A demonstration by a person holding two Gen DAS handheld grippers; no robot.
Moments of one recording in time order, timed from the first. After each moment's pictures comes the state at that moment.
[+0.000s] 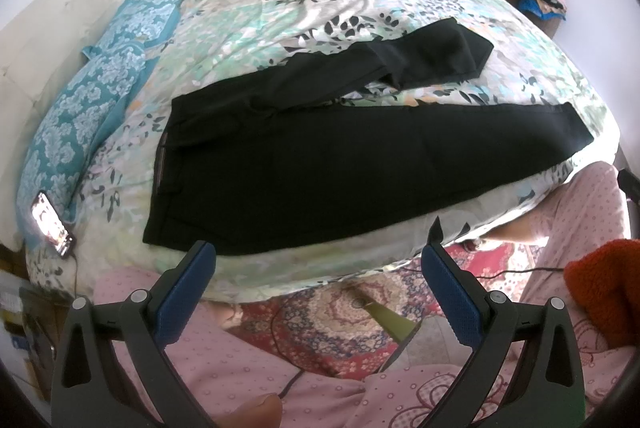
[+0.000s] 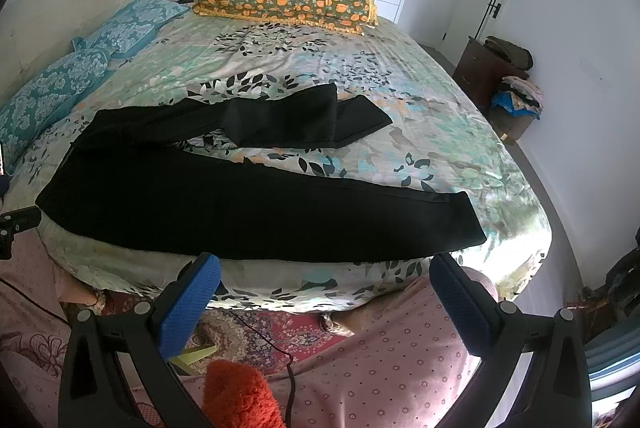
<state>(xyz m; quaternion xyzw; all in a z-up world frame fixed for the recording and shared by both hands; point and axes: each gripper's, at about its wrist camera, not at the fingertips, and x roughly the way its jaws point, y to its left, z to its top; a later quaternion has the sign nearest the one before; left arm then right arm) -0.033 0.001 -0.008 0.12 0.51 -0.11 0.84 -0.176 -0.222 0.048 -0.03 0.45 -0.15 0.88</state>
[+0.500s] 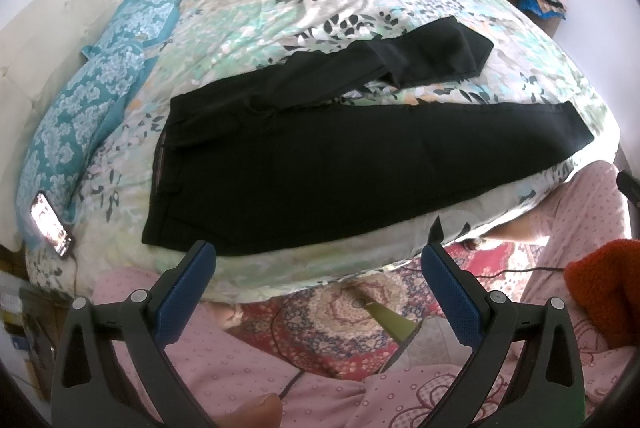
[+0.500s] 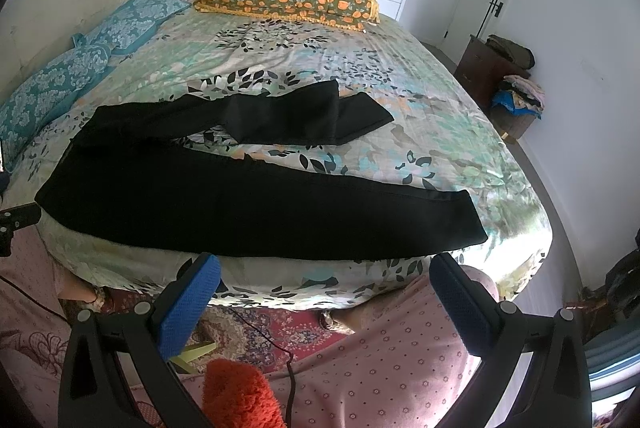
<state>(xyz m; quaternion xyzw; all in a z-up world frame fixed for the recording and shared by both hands) -0.032 0.001 -0.009 0.13 0.51 -0.11 0.84 -0.174 -0.222 0.044 -0.03 0.45 -0.15 0.88</state>
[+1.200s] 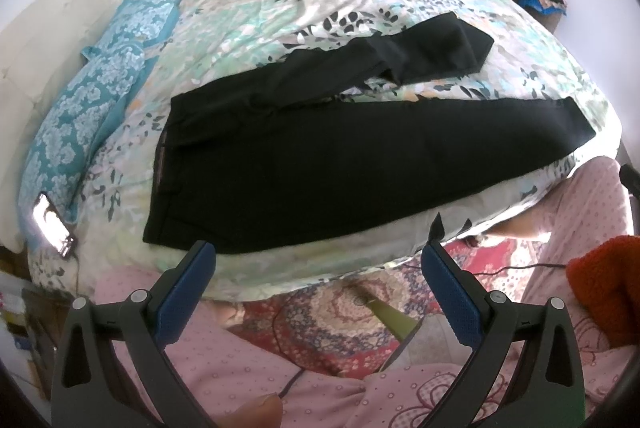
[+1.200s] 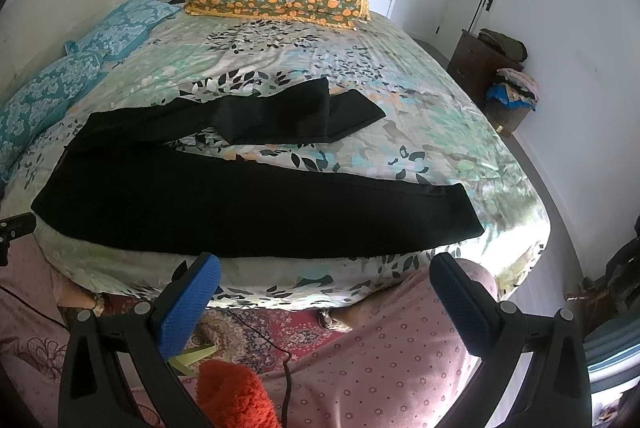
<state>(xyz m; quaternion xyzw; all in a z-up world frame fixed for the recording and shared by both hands) -0.033 0.000 -0.009 0.13 0.51 -0.11 0.84 -0.177 -0.233 0.040 -0.02 0.45 -0.16 0.88</state>
